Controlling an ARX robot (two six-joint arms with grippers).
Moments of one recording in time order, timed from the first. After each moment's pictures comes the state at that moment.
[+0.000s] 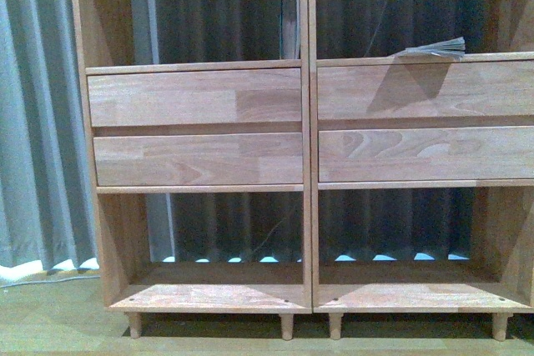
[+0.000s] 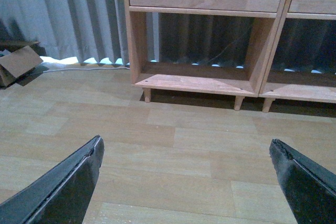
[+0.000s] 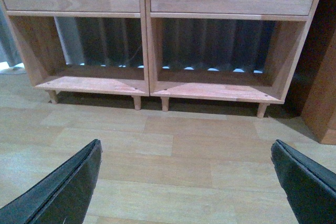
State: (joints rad) left arm 0.00 0.00 0.01 0.00 0.00 0.00; right arm 0.00 0.00 0.02 0.00 0.00 0.00
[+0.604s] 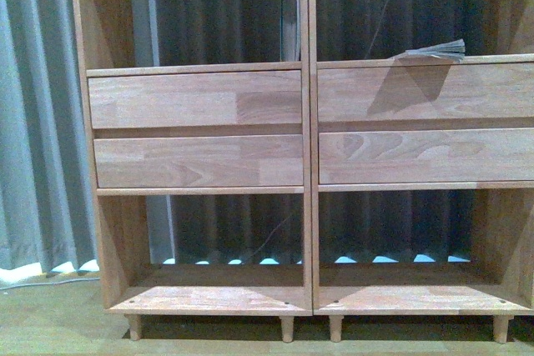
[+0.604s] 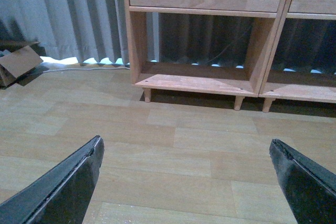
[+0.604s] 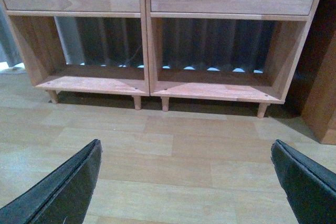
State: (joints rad) left arm 0.00 0.00 0.01 0.00 0.00 0.00; right arm 0.00 0.00 0.02 0.00 0.00 0.00
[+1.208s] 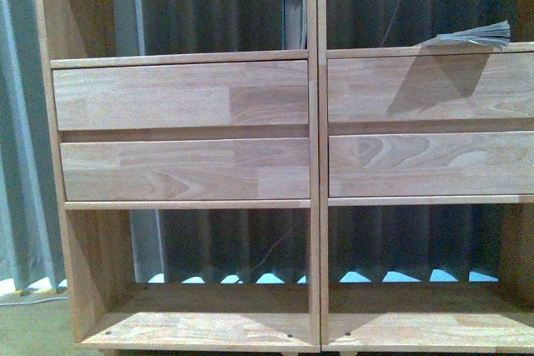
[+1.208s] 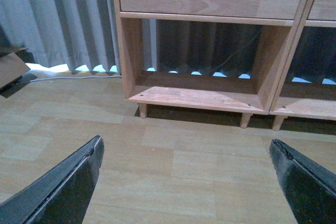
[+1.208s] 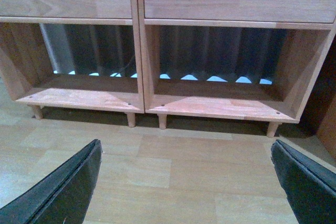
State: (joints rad) left arm 0.00 0.00 0.01 0.00 0.00 0.00; right arm 0.00 0.00 0.02 0.00 0.00 0.00
